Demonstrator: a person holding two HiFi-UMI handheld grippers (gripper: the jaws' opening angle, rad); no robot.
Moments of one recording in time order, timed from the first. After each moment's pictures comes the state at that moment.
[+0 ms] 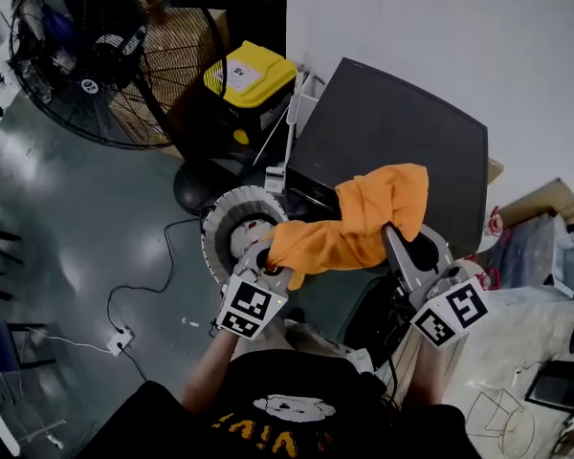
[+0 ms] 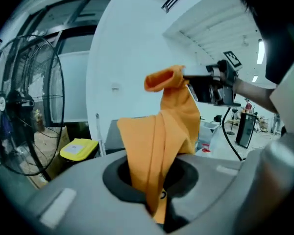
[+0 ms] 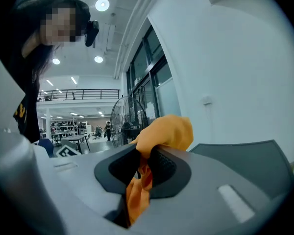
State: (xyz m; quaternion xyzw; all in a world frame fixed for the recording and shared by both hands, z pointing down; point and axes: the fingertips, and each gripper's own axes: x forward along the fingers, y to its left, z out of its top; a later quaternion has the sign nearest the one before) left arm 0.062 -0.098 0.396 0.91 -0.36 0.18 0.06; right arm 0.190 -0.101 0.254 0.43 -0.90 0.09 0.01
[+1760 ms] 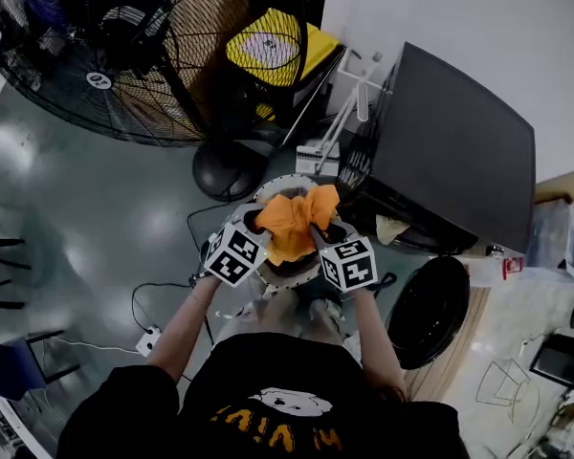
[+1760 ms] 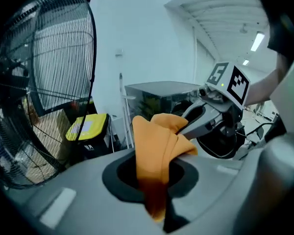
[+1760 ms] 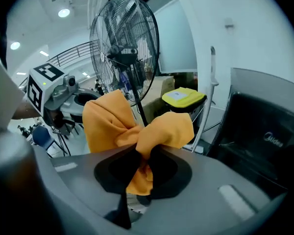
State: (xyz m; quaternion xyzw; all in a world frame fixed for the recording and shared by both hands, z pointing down) left arm -0.165 -0.231 0.513 0.89 -0.27 0.35 0.09; right arm -0.086 -0.209 0.552 0.41 -0.82 0.28 0.28
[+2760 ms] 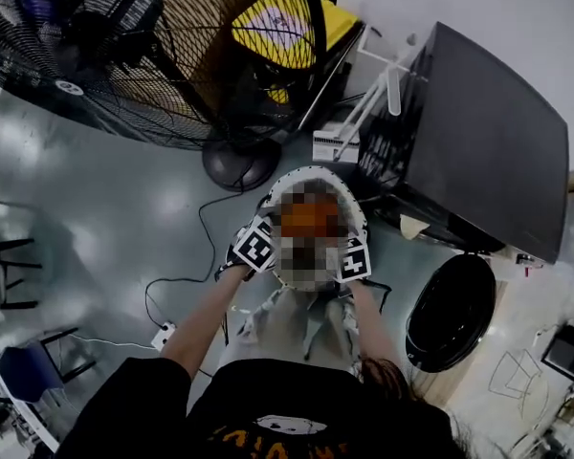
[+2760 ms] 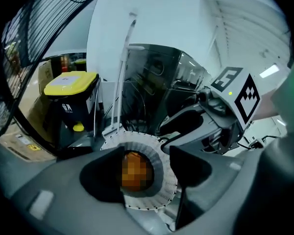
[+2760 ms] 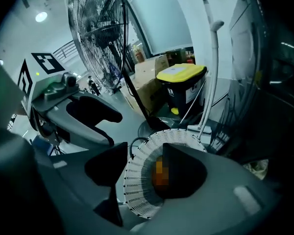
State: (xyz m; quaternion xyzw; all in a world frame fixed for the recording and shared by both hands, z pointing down) left arm -0.162 -0.235 0.655 0.86 -0.19 0.40 0.26; right arm -0.119 -0.226 0.687 0.41 -0.78 0.38 0.29
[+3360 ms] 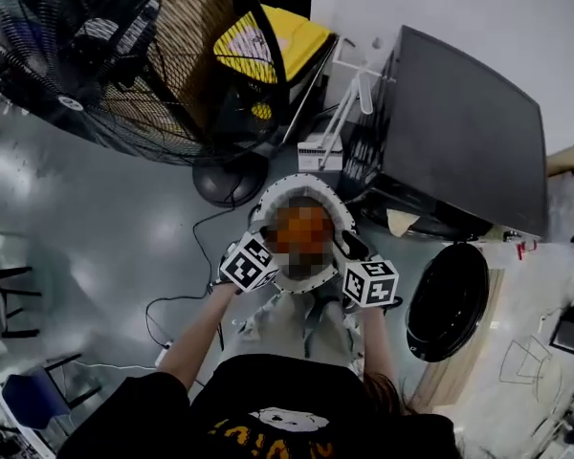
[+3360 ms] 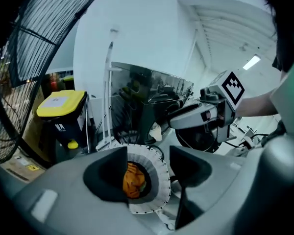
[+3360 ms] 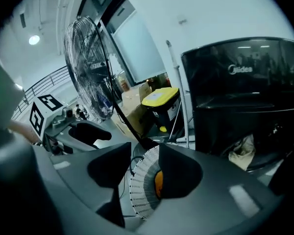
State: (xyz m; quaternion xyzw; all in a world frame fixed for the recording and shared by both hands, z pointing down) left arm -0.149 -0.203 0.590 0.90 -0.14 0.37 0.20; right arm -0.055 -0.192 0.598 0.52 -0.75 0.38 0.15
